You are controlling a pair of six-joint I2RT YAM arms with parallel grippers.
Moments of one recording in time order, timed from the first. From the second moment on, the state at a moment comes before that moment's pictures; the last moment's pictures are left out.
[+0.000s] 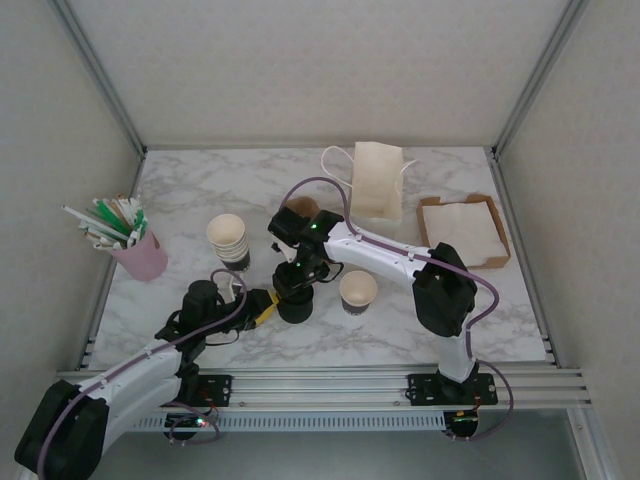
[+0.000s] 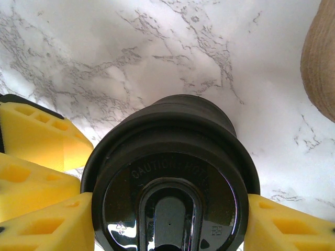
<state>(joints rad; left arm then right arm) -0.38 0.83 0.06 0.28 0.61 -1.26 0.99 1.95 1.65 -1.03 -0.19 0.35</state>
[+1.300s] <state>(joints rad) -0.37 0.88 0.05 0.32 0.63 -1.25 0.99 1.93 1.64 -1.02 -0.21 0.38</state>
